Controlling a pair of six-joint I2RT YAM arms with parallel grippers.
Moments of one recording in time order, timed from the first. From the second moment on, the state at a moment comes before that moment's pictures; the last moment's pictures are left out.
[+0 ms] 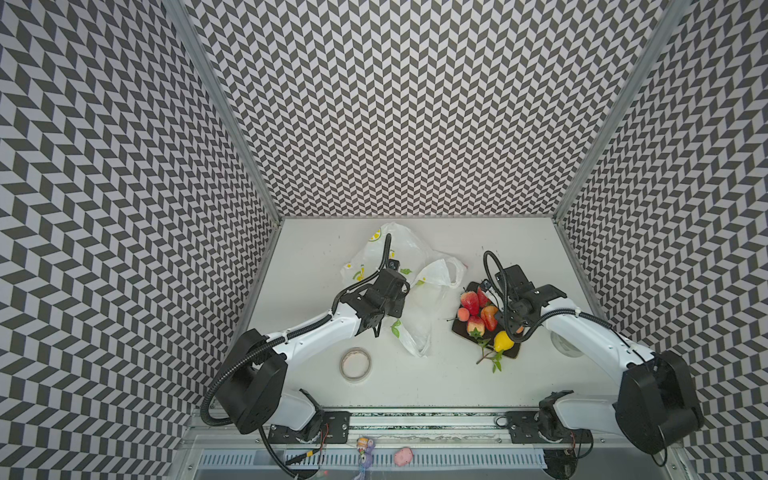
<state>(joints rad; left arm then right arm) -0.72 1.44 0.92 -0.34 -0.28 -0.33 0.36 1.32 0.87 -0.79 0.25 -0.38</state>
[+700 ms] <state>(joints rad) -0.72 1.44 0.94 -0.33 -0.27 -0.32 0.64 1.35 1.03 -0.45 -0.11 -0.02</state>
